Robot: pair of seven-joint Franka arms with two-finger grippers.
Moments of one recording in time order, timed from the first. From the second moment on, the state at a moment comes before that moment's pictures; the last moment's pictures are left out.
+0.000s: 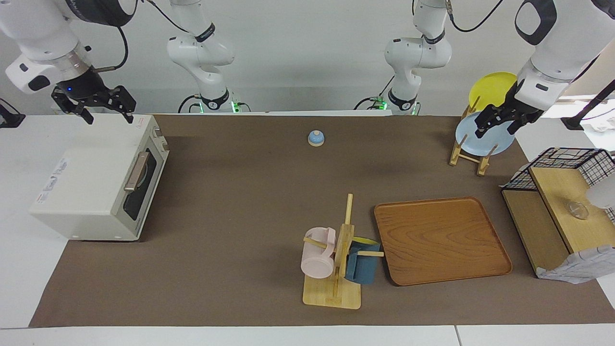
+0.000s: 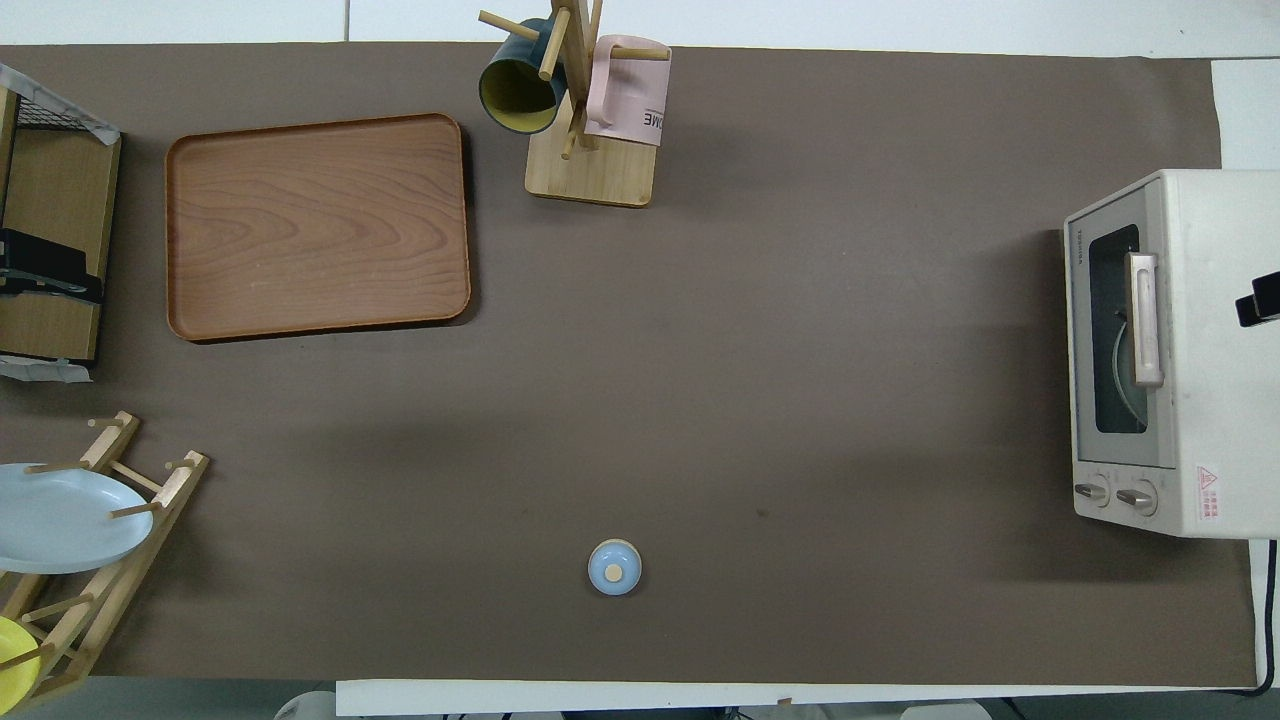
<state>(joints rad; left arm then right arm) -0.19 -0.06 0.14 -1.68 0.00 1.57 -0.07 -0.04 -0.03 -0.11 -1.56 -0.06 1.45 -0.19</state>
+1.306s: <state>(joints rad) -0.19 -0.06 0.14 -1.68 0.00 1.57 -0.07 0.01 -0.04 -0.11 -1.64 -0.06 1.52 -0.14</state>
